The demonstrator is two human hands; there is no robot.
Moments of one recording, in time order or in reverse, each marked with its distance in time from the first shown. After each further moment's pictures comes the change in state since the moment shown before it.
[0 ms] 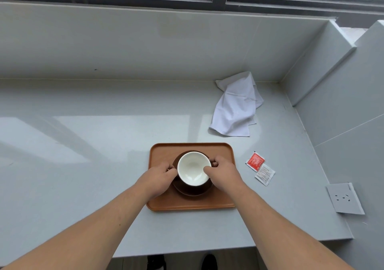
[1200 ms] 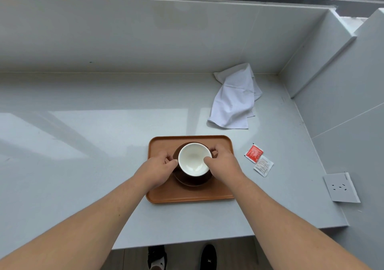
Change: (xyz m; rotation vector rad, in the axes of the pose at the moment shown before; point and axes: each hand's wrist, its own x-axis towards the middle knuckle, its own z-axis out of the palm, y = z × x) left_hand 0.003 0.002 -0.004 0.013 0.036 0.037; right_hand 0.000 -0.002 0.000 -0.037 0.070 -0.046
